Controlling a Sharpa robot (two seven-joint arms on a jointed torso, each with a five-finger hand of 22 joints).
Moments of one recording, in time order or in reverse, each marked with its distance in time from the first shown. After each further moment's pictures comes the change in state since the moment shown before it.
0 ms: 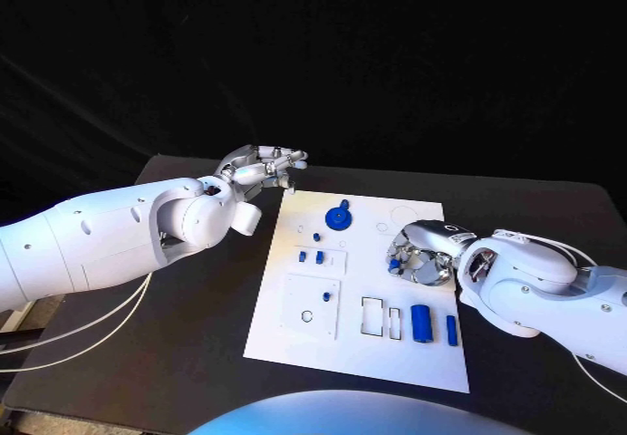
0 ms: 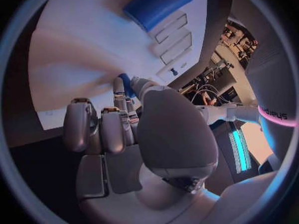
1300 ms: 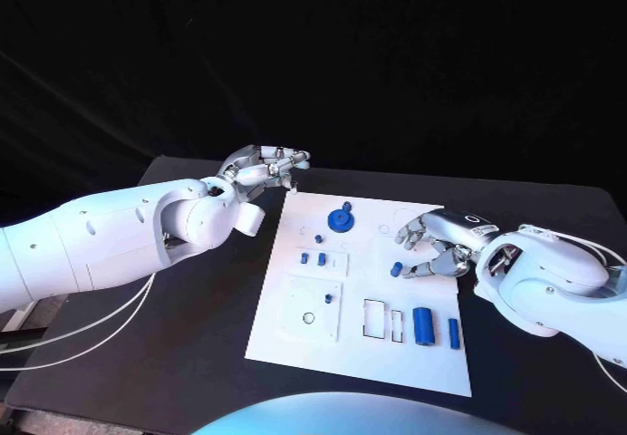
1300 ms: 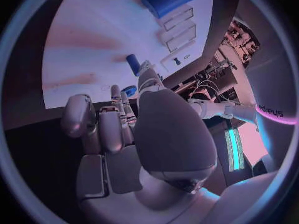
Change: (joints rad) left arm 0.000 0.003 0.000 0.000 -0.002 -0.010 0.017; left_hand 0.004 -0.017 0.043 -0.017 0.000 0.015 0.000 -0.002 -0.005 0.010 0.003 -0.014 -0.003 0.003 0.003 0.000 -0.003 0.000 0.000 0.000 0.008 0.007; right arm 0.028 -0.055 0.005 0.028 -0.032 -0.062 0.025; right_hand 0.040 -0.026 -0.502 0.014 0.000 -0.152 0.026 -0.019 0.018 -0.260 0.038 0.076 -0.001 0.002 0.020 -0.019 0.003 0.000 -0.078 0.031 -0.089 -0.051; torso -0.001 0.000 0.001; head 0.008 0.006
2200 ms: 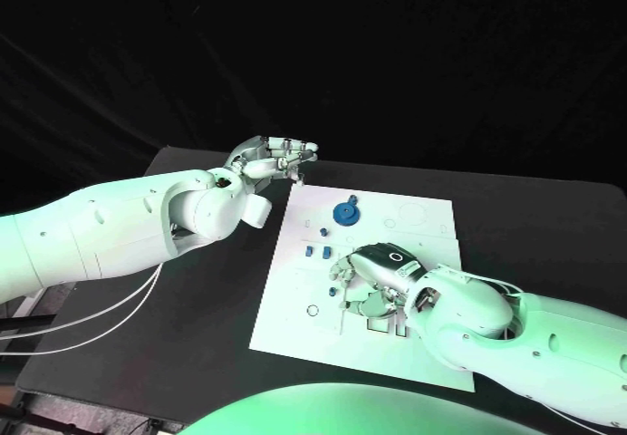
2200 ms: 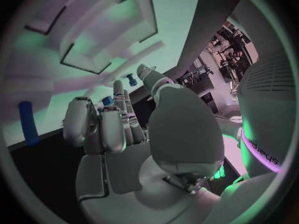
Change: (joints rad) left arm 0.000 0.001 0.001 0.008 -0.001 -0.012 0.007; left_hand 0.095 0.016 0.100 -0.040 0.006 0.019 -0.002 -0.011 -0.016 0.035 -0.008 -0.036 -0.005 0.013 -0.019 0.000 -0.007 0.000 0.009 -0.016 0.032 0.022; right arm -0.162 0.230 -0.002 -0.013 -0.162 -0.076 0.017; right_hand -0.224 -0.084 0.453 -0.230 -0.008 0.008 -0.011 0.033 0.018 0.157 -0.029 -0.069 0.076 0.001 -0.023 -0.016 0.005 0.000 0.027 -0.026 0.081 0.035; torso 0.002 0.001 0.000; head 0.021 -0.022
